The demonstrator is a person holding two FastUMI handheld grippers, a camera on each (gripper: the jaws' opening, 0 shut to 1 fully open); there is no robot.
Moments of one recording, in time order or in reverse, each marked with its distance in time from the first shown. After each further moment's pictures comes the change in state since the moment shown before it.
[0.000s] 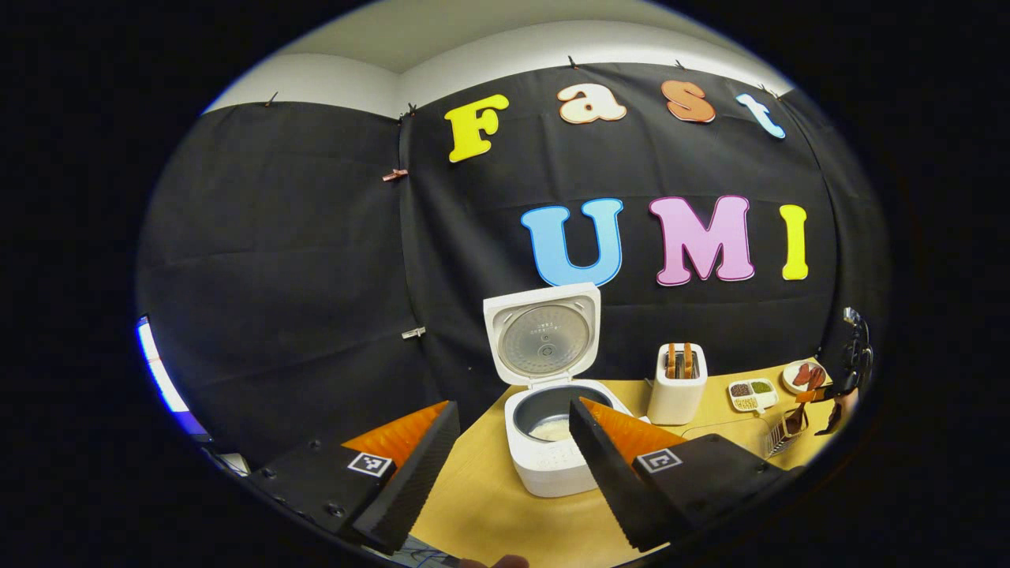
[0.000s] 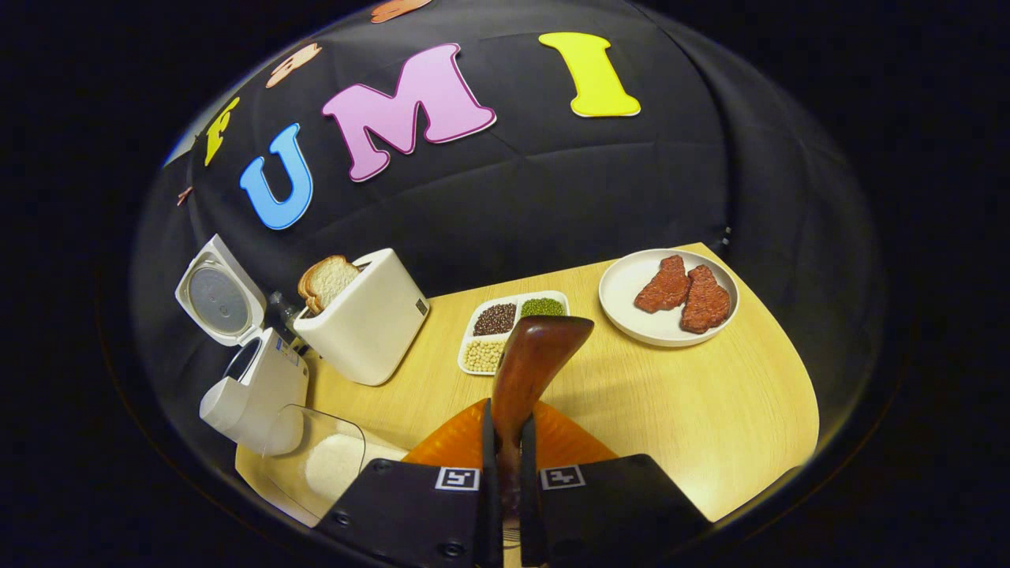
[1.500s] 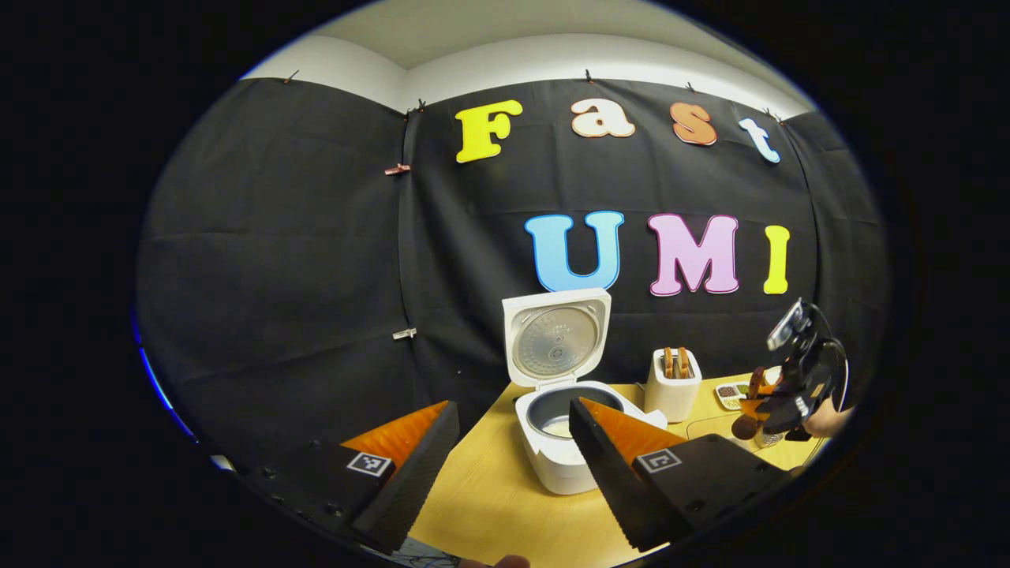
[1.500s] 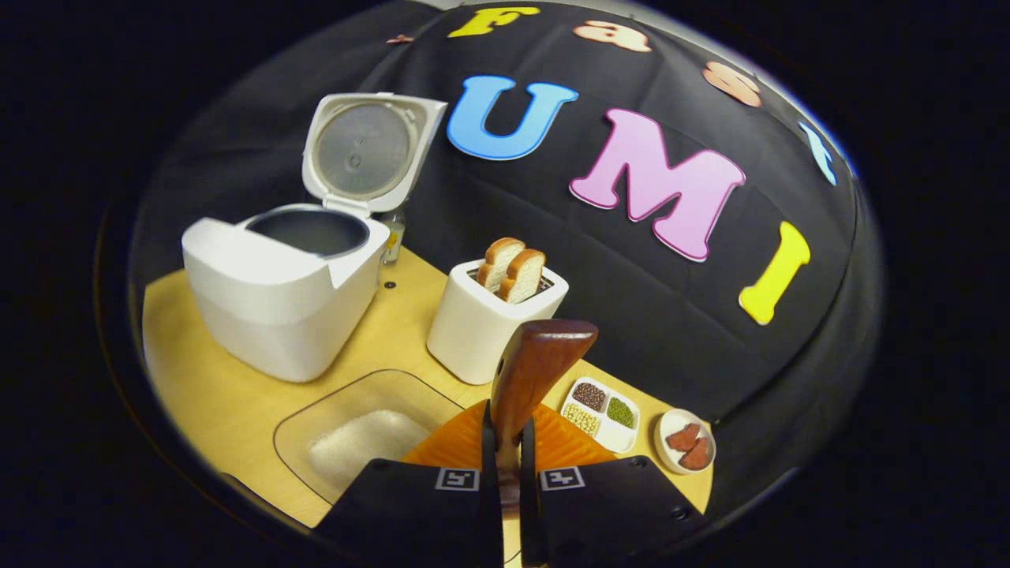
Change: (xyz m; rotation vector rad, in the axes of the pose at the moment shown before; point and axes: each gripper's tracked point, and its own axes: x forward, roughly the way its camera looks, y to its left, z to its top) left arm 0.001 0.079 -0.021 -0.051 -0.042 -0.113; right arm -0.002 0.215 -0.041 -0.891 -0.140 0.003
